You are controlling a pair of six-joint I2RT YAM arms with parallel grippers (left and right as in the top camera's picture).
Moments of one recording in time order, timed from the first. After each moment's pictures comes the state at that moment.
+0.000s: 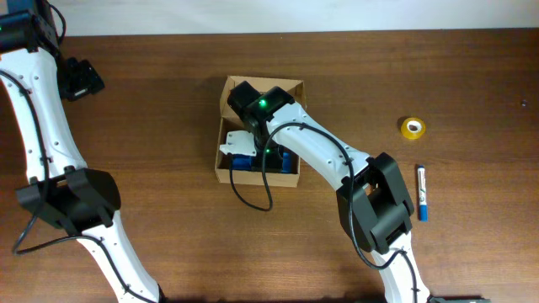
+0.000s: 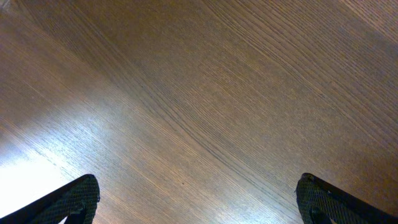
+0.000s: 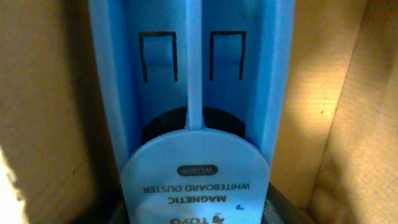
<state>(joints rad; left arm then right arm) 0.30 2.28 2.60 -1.68 -0.22 -0.31 0.67 2.24 1.93 -1.22 -0.04 -0.80</state>
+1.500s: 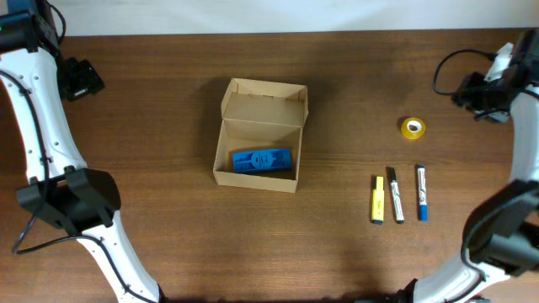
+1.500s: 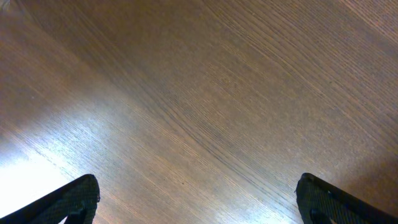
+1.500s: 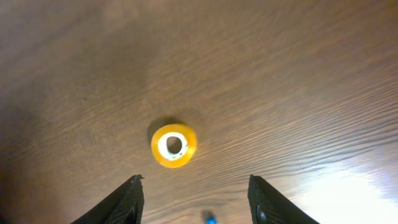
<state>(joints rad) 0.30 2.28 2.60 -1.68 -0.22 -0.31 -0.40 1.93 1.76 -0.99 -0.15 0.11</state>
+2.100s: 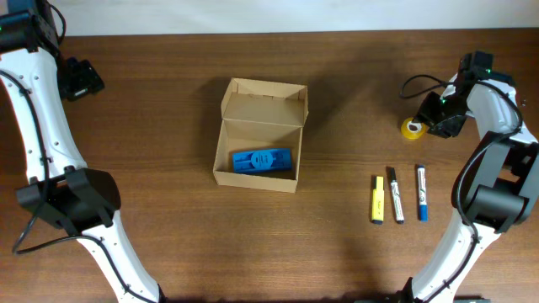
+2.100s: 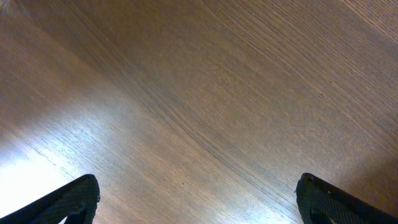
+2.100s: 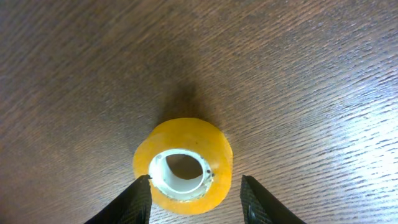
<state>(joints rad) 0.30 2.28 2.60 -1.68 -0.22 -0.31 -0.33 2.22 1.76 -0.96 -0.19 0.26</state>
